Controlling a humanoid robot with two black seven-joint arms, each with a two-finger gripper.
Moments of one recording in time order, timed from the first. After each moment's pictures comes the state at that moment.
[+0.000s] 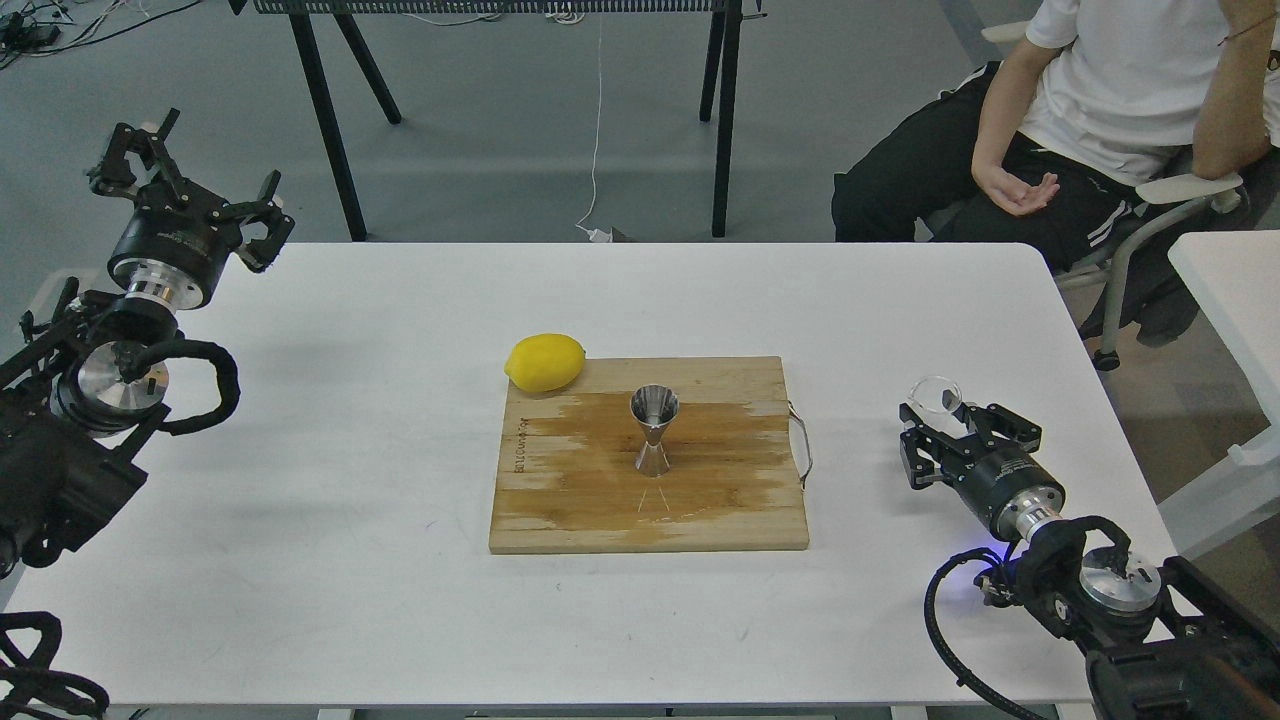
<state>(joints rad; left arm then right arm) -0.74 0.43 -0.76 -0.54 -0.23 -0.44 -0.33 0.26 -0.23 1.09 0.77 0.52 0.29 -0.16</state>
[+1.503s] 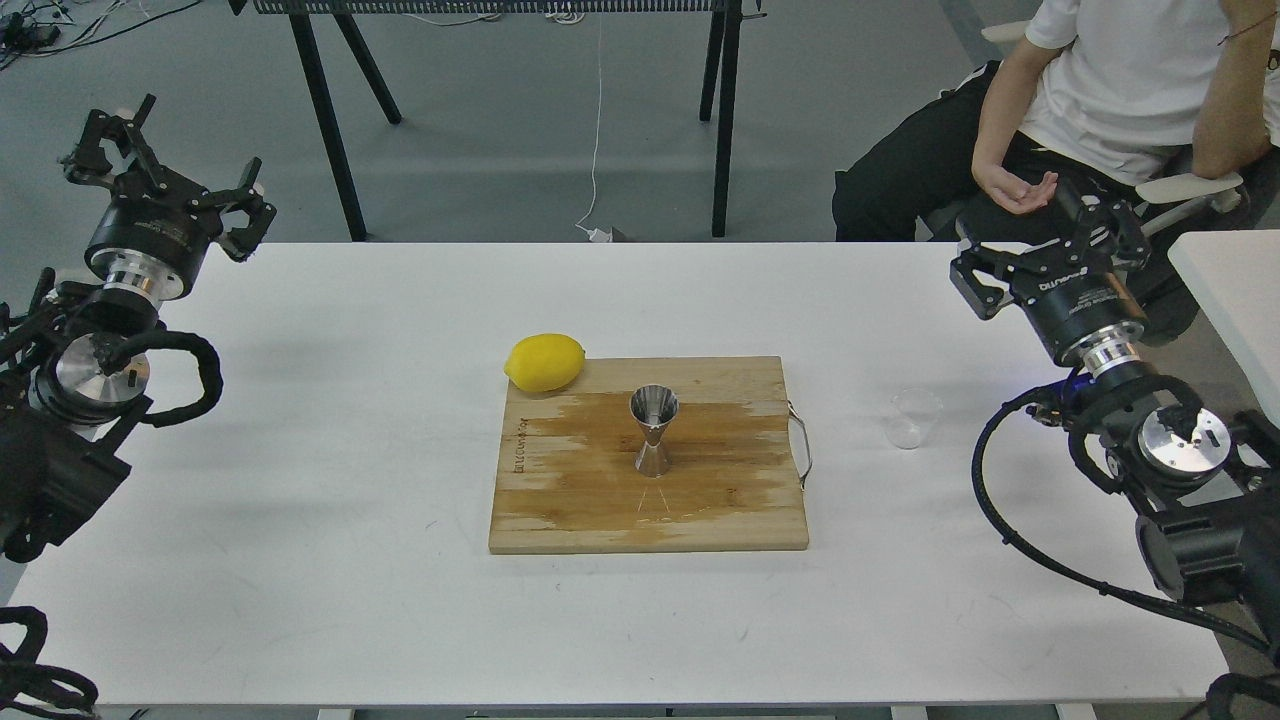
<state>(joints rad) -0.75 0.45 -0.77 -0.54 -0.23 -0.44 -0.32 0.57 -0.35 1.11 0.75 0.42 0.49 0.00</state>
